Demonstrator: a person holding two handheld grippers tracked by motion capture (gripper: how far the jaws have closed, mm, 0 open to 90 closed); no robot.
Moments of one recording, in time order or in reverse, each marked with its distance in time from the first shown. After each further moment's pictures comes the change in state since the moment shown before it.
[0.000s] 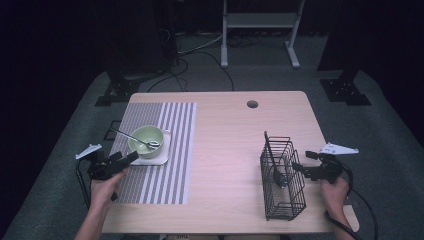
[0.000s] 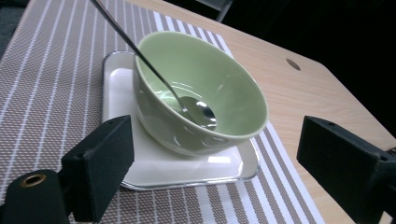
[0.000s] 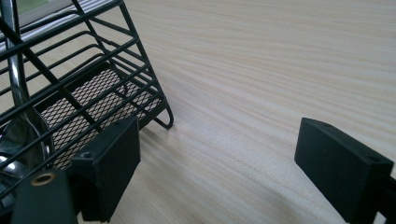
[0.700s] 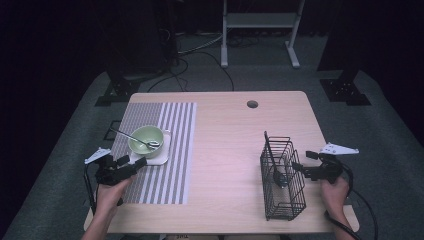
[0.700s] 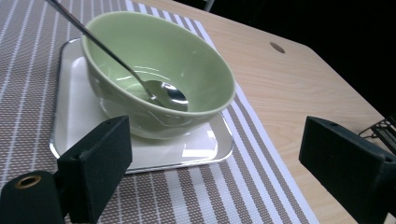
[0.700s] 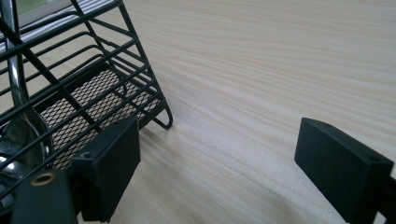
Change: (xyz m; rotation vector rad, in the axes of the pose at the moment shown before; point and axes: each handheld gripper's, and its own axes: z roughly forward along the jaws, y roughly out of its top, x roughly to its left) left arm -0.023 -0.013 0.003 0.028 -0.043 0.065; right arm 0.000 0.000 0.000 -0.003 -0.004 0.001
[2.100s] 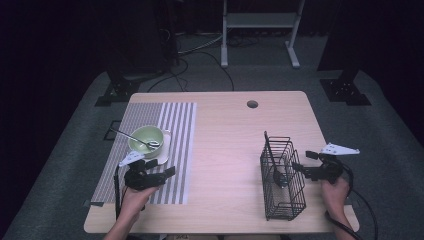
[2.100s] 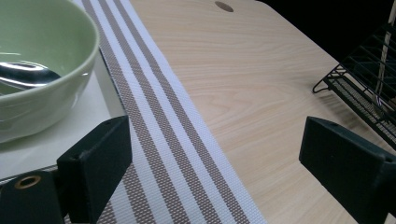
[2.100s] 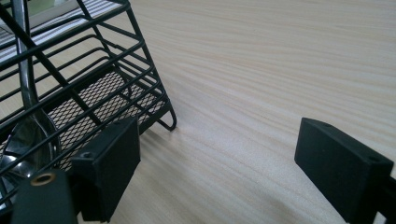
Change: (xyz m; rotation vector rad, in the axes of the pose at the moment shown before) left arm -0.068 -0.018 0.035 0.103 -0.117 0.134; right arm 0.000 0.000 -0.002 -0.010 0.013 -0.003
